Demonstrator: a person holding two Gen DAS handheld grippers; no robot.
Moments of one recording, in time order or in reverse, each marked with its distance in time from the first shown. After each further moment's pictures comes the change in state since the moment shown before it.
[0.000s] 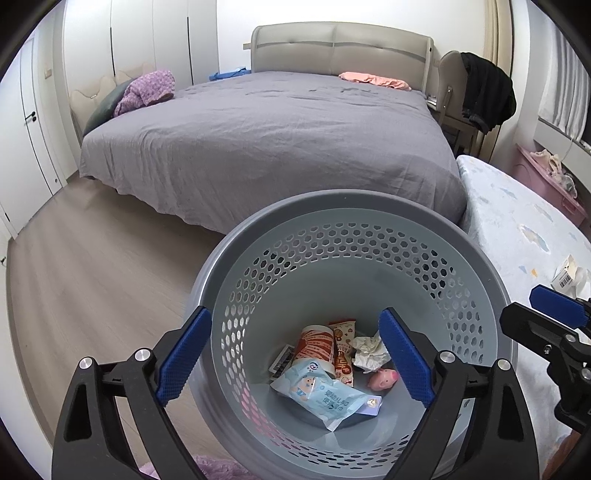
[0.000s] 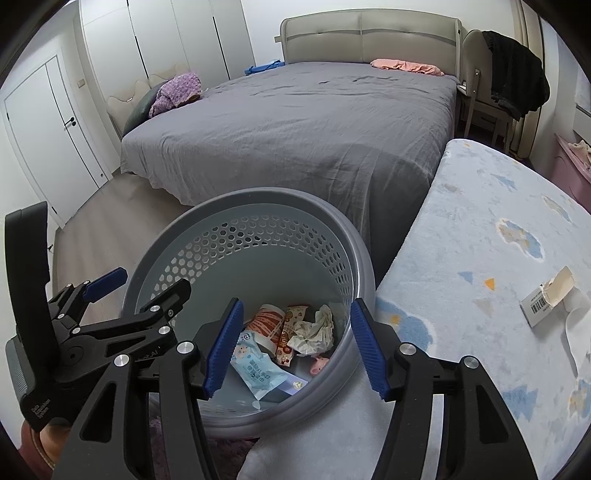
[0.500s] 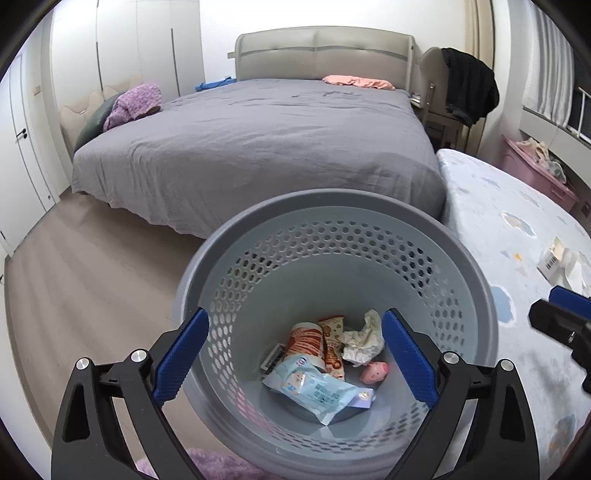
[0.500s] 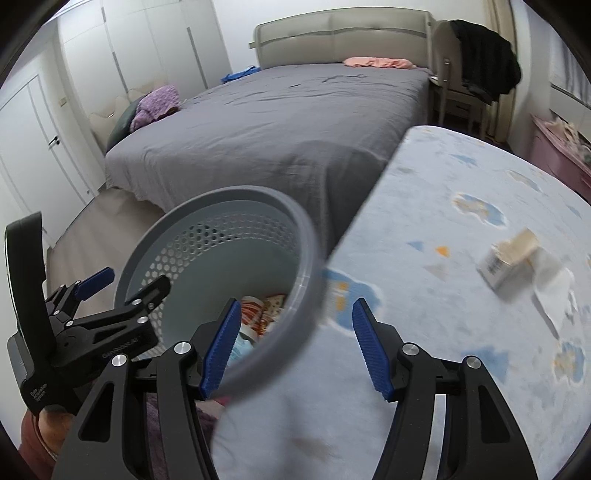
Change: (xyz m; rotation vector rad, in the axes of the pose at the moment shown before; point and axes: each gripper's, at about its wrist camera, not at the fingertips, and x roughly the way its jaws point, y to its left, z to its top) left arm -0.017 -0.018 -0.009 0.061 -0.022 -0.028; right arm -0.036 -0.036 -0.025 0.090 -0.017 -0.052
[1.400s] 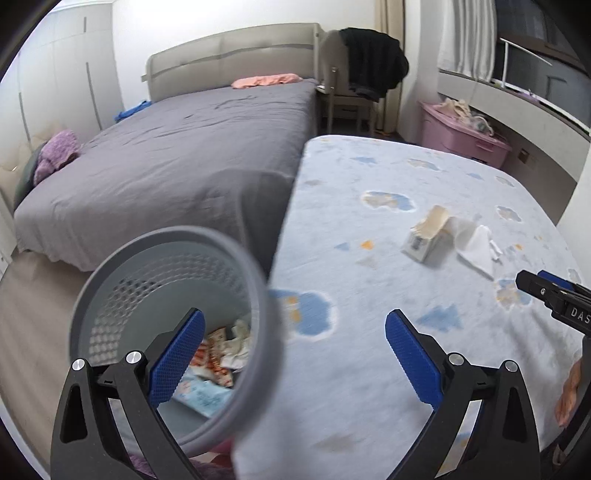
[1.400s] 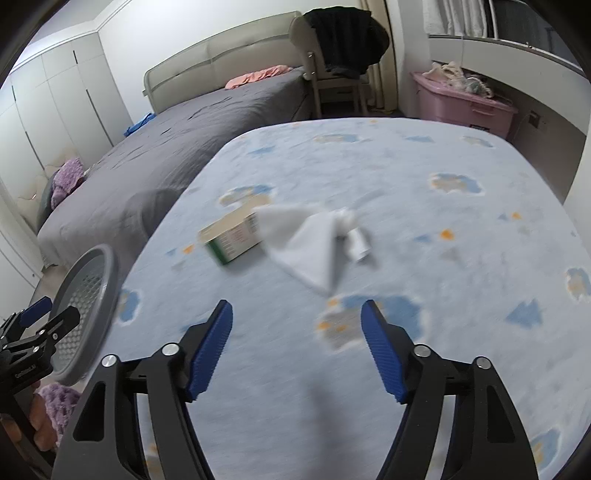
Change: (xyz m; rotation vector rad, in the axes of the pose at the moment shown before) left arm -0.038 -0.173 0.014 0.225 0.012 -0.205; right arm -0.085 -0.219 -0.056 0.301 -0.084 -0.221
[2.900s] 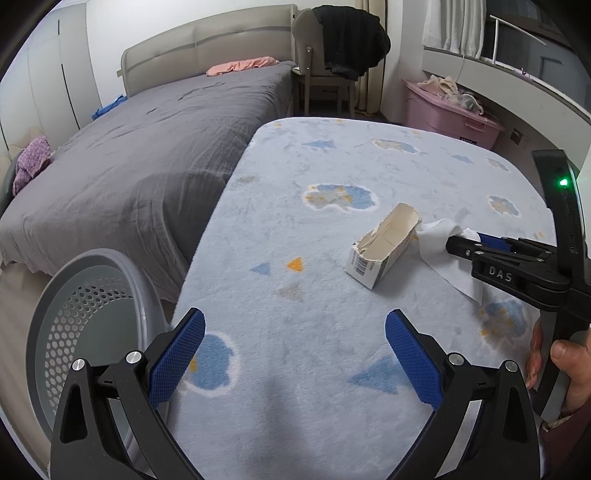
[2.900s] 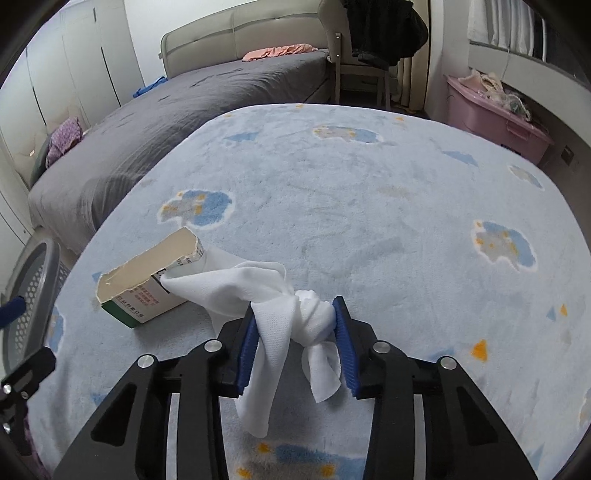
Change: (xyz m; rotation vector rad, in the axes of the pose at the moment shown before) left arm 0.058 -0.073 0.030 0.038 0.070 -0.031; right arm 0.109 -0.025 0.068 -0.138 0.089 0.010
